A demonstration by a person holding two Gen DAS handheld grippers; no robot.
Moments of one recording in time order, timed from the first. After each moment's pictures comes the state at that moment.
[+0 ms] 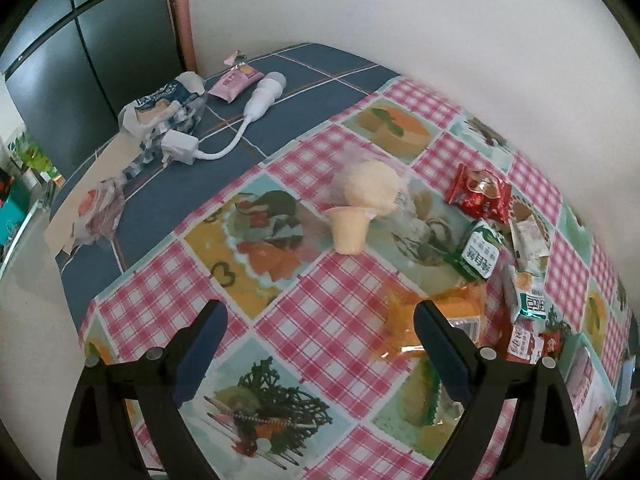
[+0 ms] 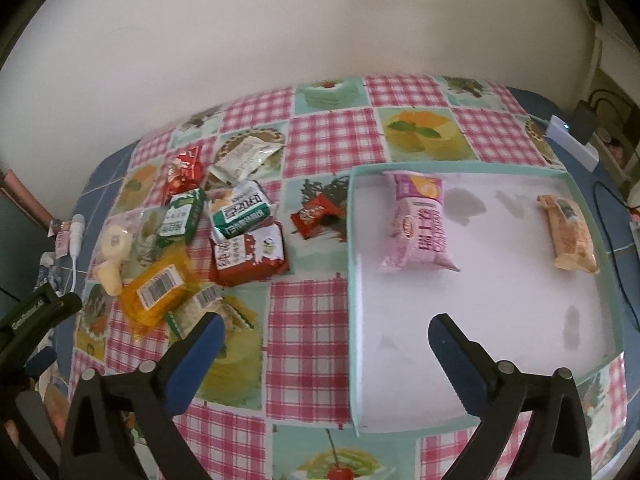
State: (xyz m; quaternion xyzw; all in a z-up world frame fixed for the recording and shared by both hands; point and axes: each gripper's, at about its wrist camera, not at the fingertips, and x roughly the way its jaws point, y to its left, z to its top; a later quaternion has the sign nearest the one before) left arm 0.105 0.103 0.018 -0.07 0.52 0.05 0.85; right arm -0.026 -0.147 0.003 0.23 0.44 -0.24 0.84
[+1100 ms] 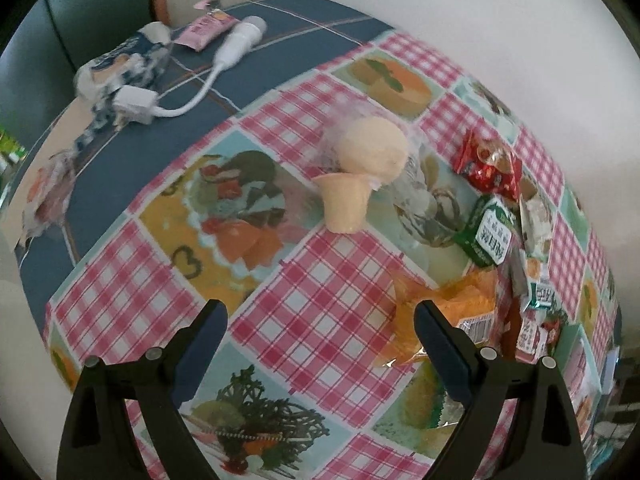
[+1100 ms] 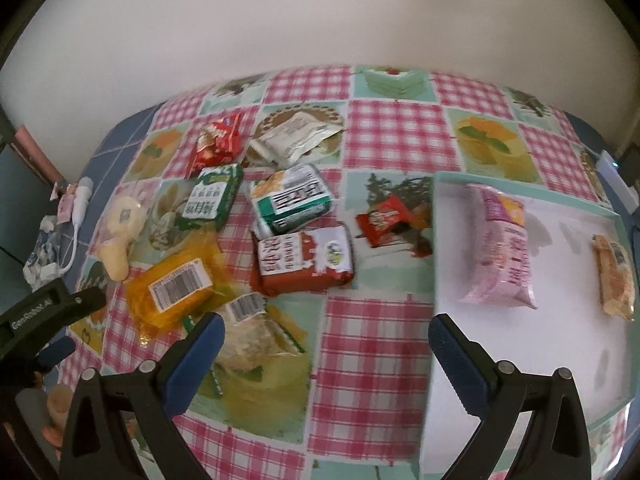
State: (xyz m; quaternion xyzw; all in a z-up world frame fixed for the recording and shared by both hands) left arm 0.137 0.108 -0.023 -0.09 0.59 0.00 0.81; right arm 0.039 -0.121 -0.017 0.19 0.47 -0.18 0.84
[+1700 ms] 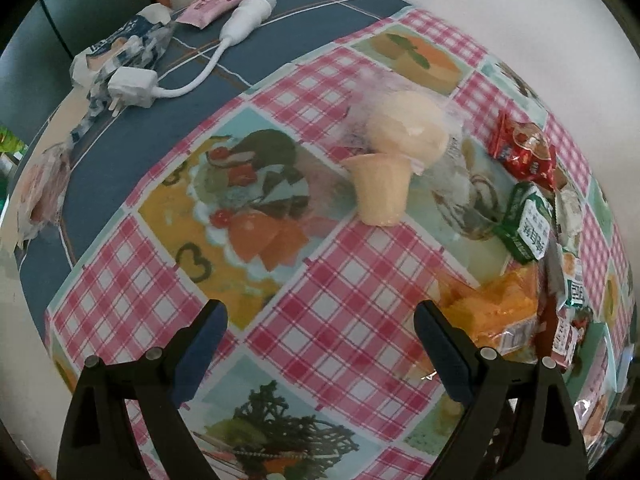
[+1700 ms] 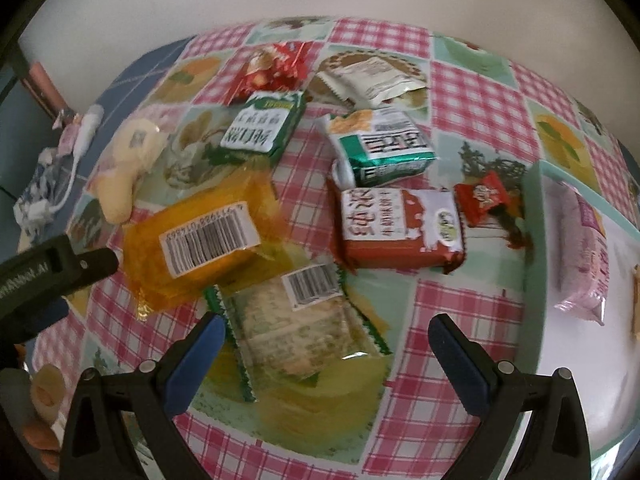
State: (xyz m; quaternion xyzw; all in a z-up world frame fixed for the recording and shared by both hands) left arm 0.158 0.122 -0.054 -0.07 0.61 0.02 0.79; right arm 0.086 -0.073 -0.063 0.13 0.54 -0.14 0.82
